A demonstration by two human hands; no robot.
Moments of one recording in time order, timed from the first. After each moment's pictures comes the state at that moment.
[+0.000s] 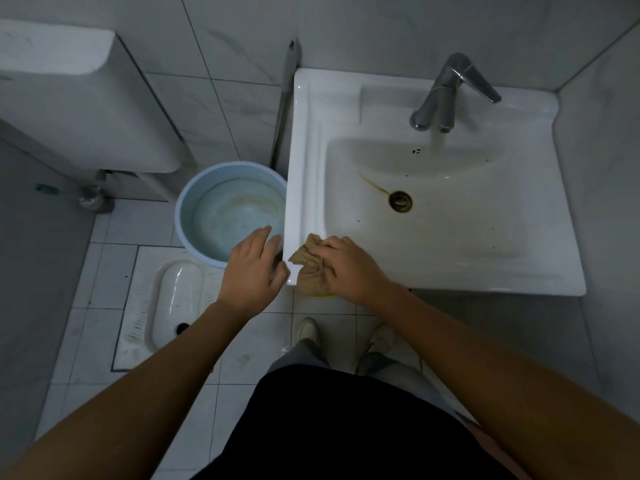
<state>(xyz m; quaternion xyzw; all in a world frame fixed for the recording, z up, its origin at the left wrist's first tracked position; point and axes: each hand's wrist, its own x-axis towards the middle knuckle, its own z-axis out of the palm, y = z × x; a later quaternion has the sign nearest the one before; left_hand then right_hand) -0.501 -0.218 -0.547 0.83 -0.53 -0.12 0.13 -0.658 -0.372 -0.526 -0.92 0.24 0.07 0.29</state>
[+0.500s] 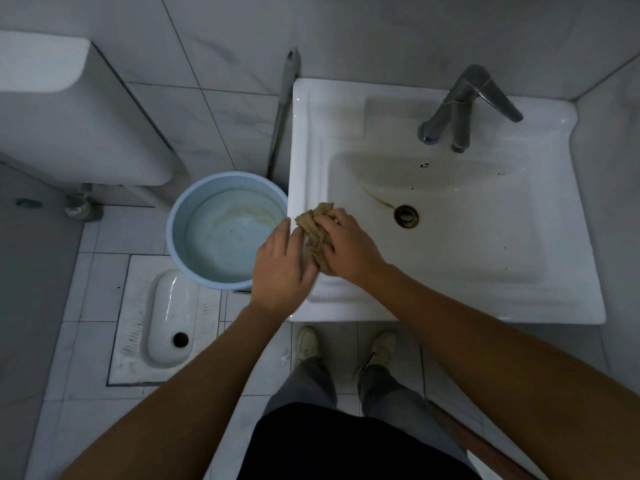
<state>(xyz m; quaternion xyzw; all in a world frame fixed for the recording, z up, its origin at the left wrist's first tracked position) -0.497 -0.298 -0.569 0.85 -0.48 -0.12 0.19 -0.592 -0.440 -0.547 -0.91 0.30 0.03 0.29</state>
